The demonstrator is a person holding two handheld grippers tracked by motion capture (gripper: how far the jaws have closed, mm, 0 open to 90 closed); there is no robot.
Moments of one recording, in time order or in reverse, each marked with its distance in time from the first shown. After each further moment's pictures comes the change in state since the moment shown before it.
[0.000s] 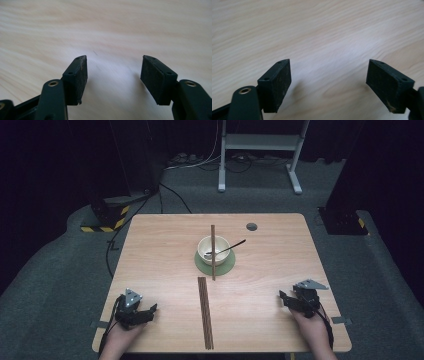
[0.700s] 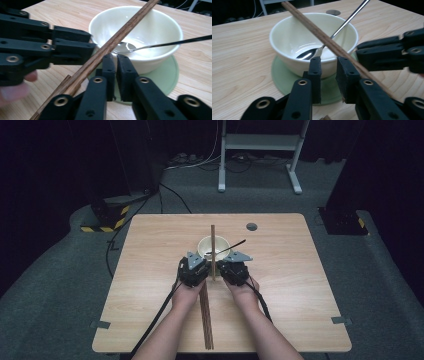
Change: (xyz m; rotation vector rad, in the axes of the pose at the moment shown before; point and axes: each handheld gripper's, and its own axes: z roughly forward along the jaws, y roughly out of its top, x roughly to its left) left arm -0.114 0.149 0.096 -0.278 -0.167 0.015; right arm 0.172 0.123 0.080 -0.177 0.232 -0.170
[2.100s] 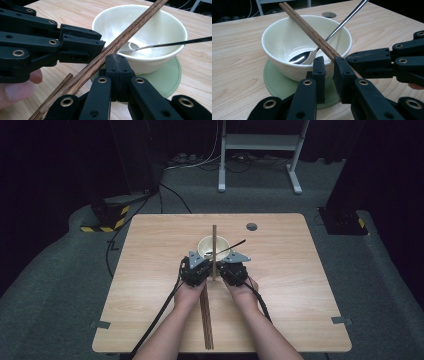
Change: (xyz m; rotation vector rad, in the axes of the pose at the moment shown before) left arm -0.008 0.004 0.007 -0.007 -0.035 -0.023; right arm 0.003 -0.001 0.003 0.009 0.009 -0.025
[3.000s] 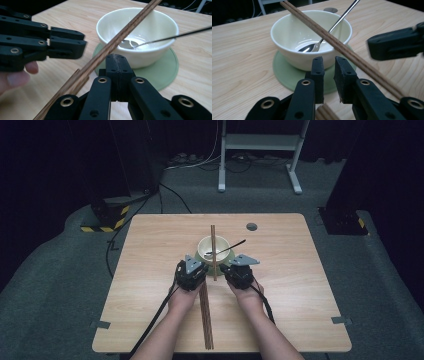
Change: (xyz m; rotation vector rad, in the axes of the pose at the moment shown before) left arm 0.002 -0.005 -0.015 0.013 0.012 0.035; right arm -0.005 -0.005 -0.020 -0.031 0.046 0.037
